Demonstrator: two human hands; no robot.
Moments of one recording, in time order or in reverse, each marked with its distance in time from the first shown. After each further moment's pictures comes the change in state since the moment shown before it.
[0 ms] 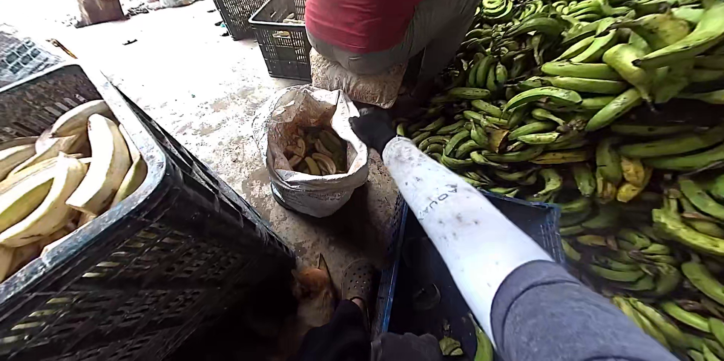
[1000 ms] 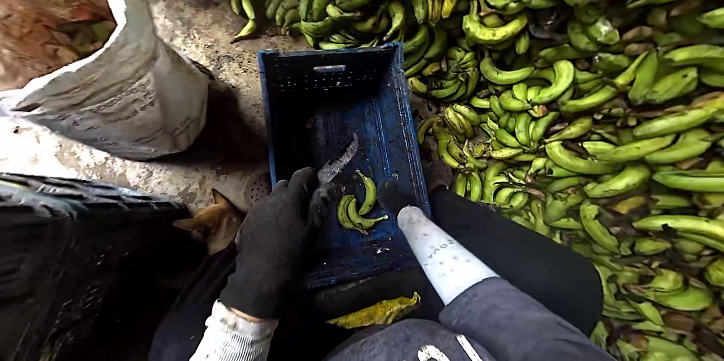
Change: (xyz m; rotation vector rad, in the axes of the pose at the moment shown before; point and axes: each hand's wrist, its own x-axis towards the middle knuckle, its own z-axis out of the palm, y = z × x) left_hand 0.006 0.039 0.017 -0.050 0.444 0.140; right_hand -0.373 0.423 0.108 0.036 -0.324 0.895
